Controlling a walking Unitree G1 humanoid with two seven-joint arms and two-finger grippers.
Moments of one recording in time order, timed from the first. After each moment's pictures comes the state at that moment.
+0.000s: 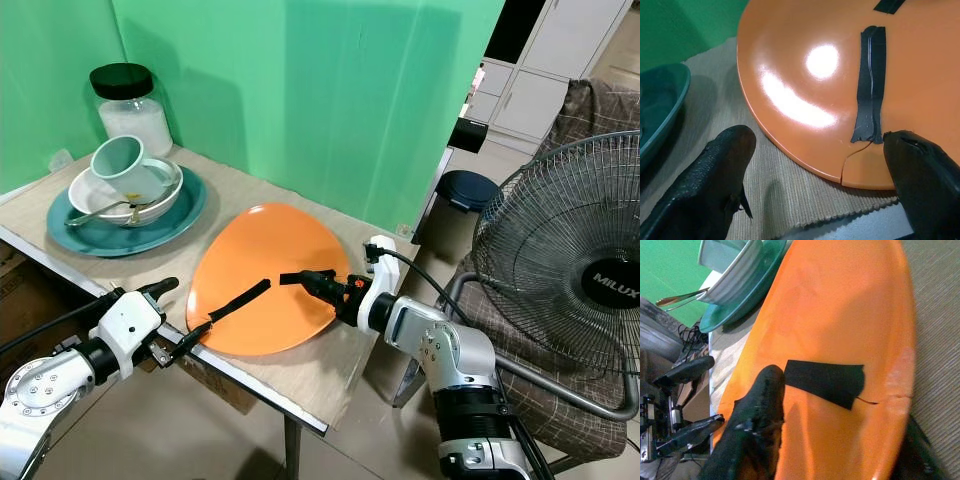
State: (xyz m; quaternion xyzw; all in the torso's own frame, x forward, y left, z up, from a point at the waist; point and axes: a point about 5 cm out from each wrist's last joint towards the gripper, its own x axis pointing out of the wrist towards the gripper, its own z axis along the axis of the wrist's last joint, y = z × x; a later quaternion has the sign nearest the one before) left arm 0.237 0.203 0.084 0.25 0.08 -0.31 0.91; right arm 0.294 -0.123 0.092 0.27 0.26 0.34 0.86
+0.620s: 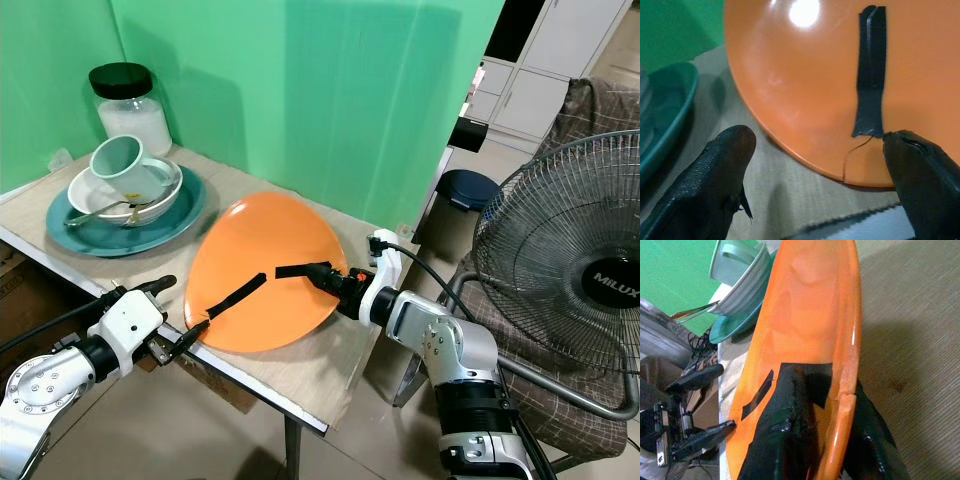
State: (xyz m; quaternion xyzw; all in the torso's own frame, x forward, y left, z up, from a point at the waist) left arm 0.240 0.204 0.088 0.27 0.08 -0.30 0.91; right arm 0.299 -0.125 0.098 0.29 0.25 0.35 0.86
